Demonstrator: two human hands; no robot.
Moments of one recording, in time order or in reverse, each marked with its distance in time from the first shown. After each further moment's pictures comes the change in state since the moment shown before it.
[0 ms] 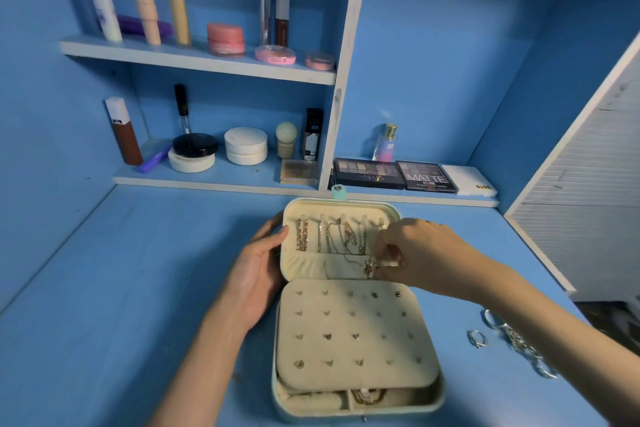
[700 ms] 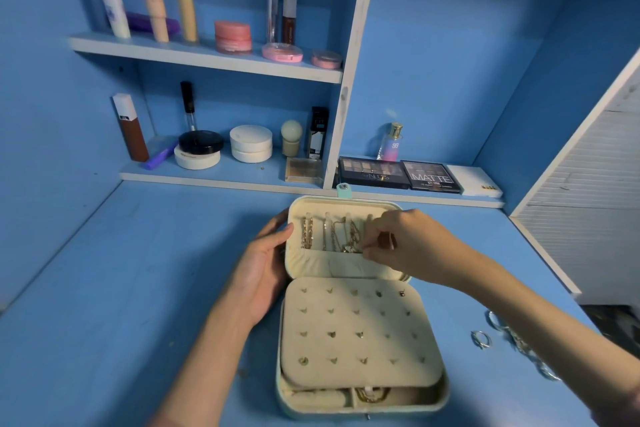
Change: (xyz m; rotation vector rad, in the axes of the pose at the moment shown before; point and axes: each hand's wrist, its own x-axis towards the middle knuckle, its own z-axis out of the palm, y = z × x) left_hand -0.001 0.001 0.001 -0.038 0.011 -0.021; right_hand 0.018 -0.004 0.006 0.222 0.067 0.021
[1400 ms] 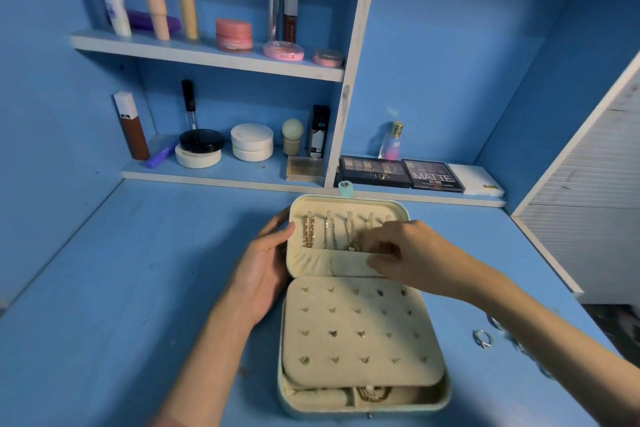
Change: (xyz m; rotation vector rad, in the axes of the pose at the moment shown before) left_hand 0.001 -0.001 -0.002 -0.004 -0.008 -0.002; right_hand -0.010 0.000 0.005 0.040 -0.058 -0.029
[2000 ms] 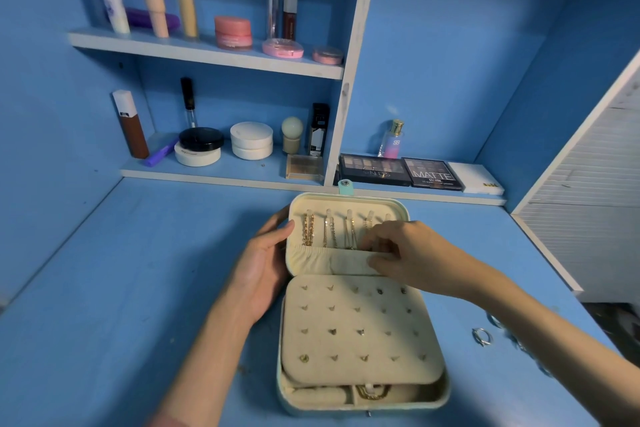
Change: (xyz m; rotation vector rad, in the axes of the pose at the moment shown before) left_hand 0.001 0.000 -0.001 0.011 -0.019 0.013; right_hand -0.002 -0.002 0.000 0.037 -0.015 0.033
